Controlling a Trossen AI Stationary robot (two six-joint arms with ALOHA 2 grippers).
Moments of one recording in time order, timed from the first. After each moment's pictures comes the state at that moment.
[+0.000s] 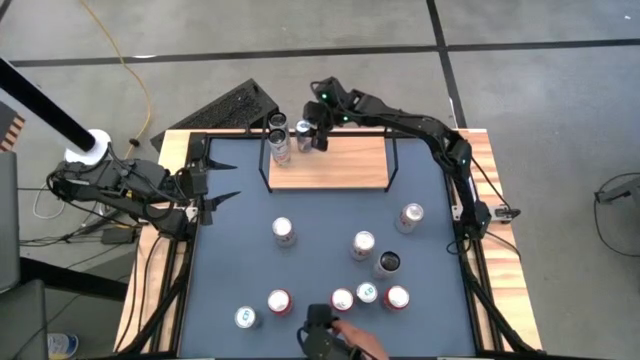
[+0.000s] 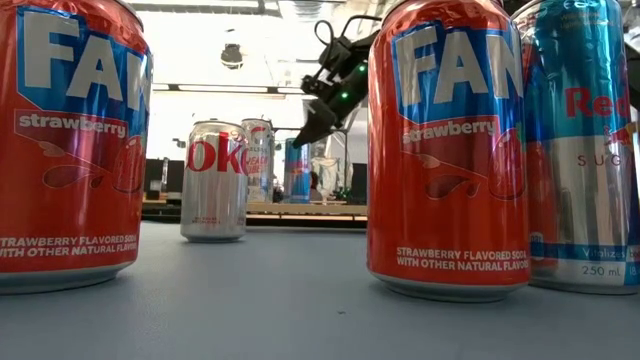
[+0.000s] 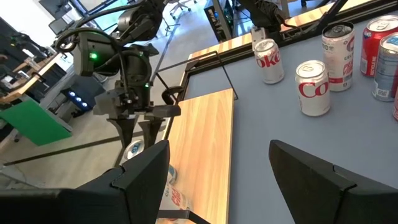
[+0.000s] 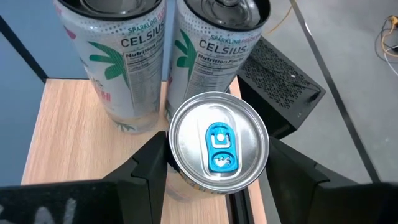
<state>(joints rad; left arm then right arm) -0.24 0.71 1.08 -0.67 -0.57 0.29 -0.57 2.15 1.95 -0.50 -0.18 -0.47</state>
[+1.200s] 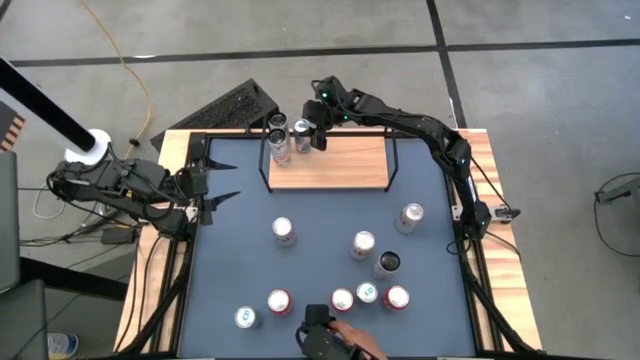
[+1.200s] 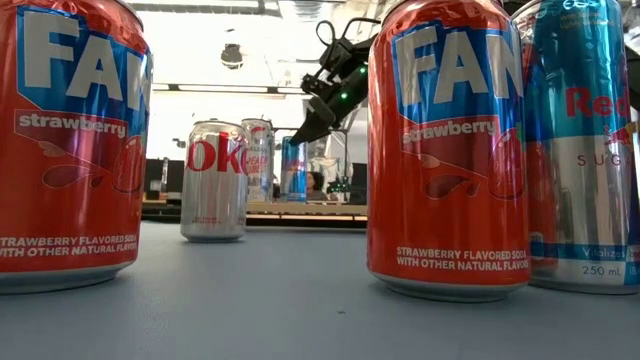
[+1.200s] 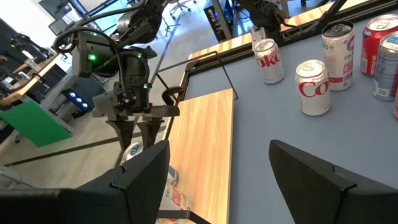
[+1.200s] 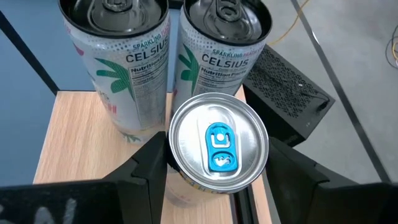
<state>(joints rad) -0.24 0.71 1.08 -0.67 -0.57 0.30 -0.57 2.15 1.96 -0.47 -0.24 -0.44</state>
